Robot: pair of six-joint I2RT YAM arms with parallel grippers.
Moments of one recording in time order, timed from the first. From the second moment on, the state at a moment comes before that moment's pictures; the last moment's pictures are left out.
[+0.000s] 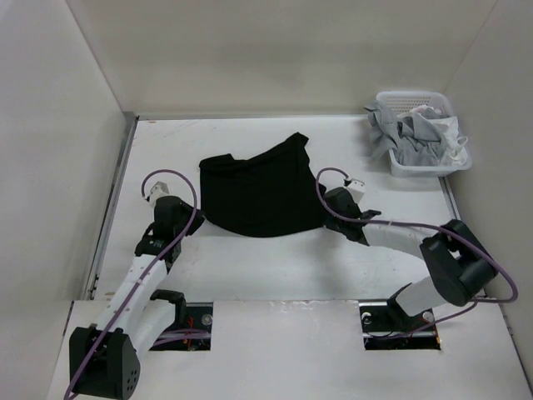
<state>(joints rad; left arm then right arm) -0.15 0.86 0.44 -0.17 -0.07 -0.90 0.59 1.50 0.67 -0.06 0.38 0.81</state>
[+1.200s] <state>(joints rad) -0.27 0.96 1.46 -0.05 -0.33 -0.78 0.86 1.25 1.93 -0.11 0.81 -0.23</state>
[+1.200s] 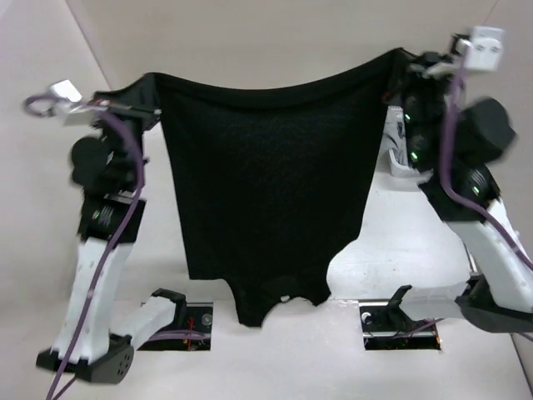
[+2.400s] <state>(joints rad) -0.09 0.78 0.89 -0.06 -0.16 -0.85 0.57 0.85 1.06 -0.33 0.24 0.47</state>
